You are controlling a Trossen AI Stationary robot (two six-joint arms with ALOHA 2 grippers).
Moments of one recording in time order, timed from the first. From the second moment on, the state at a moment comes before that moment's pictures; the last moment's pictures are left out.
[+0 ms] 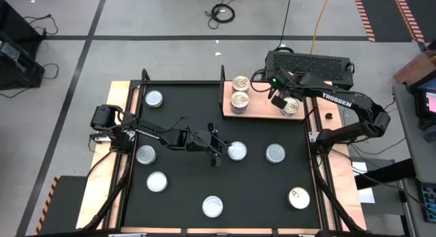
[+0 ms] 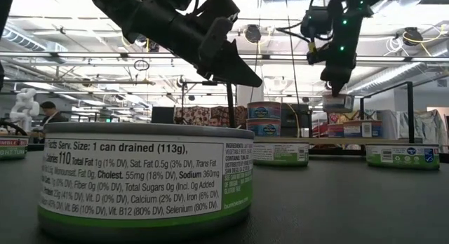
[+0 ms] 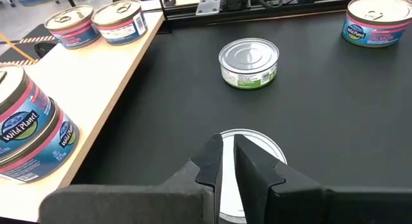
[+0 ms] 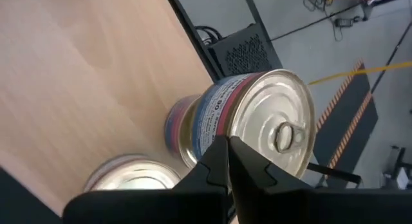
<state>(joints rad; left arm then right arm) -0.11 1.75 0.95 0.35 -0.23 0.06 -0.64 1.32 1.10 -0.94 0.57 -0.17</state>
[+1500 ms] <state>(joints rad) -0.11 1.75 0.95 0.33 -0.23 0.06 -0.70 1.44 1.10 -0.96 0.54 -0.13</state>
